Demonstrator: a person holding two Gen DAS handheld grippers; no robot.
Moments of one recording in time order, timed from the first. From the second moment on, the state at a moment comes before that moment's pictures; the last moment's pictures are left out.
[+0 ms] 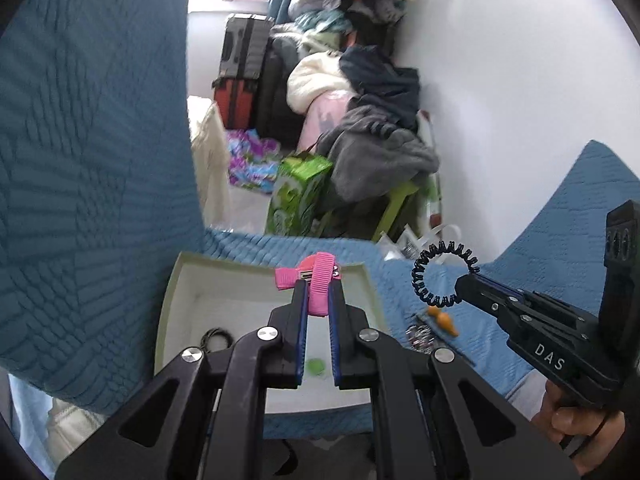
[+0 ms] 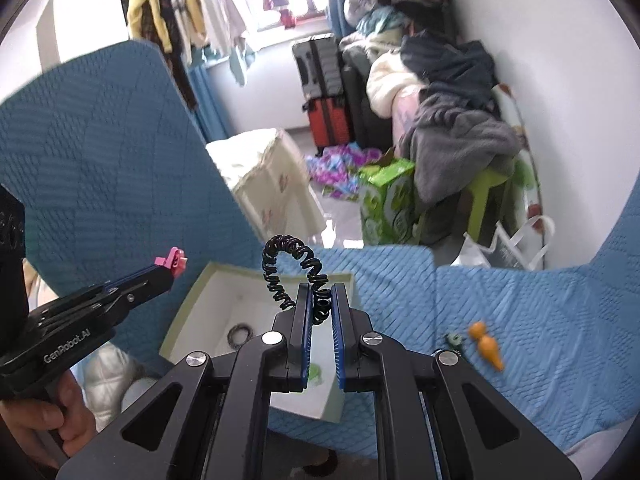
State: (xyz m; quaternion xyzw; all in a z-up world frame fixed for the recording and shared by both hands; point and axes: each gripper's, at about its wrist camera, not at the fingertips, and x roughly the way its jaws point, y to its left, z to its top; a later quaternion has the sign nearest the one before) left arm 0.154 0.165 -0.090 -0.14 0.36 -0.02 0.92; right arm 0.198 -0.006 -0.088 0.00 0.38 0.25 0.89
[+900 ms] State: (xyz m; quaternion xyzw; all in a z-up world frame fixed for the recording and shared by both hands) left arm 0.184 0.186 -0.155 -0.14 0.43 0.02 0.89; right arm 0.217 0.040 -0.173 -0.04 0.47 0.27 0.84
